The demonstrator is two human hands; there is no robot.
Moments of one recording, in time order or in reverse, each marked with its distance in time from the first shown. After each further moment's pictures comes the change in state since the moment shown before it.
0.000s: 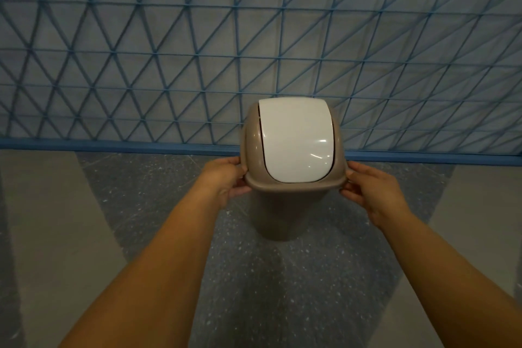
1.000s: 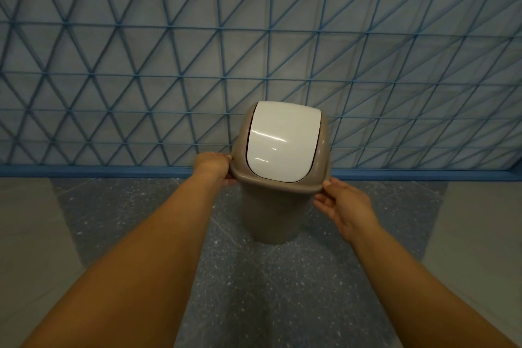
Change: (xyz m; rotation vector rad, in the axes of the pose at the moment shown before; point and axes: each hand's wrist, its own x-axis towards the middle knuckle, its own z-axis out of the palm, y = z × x) left_hand 0.081 0.044 0.026 0.001 0.157 0.038; right_hand 0.041 0.009 0.034 0.220 -0.002 0.068
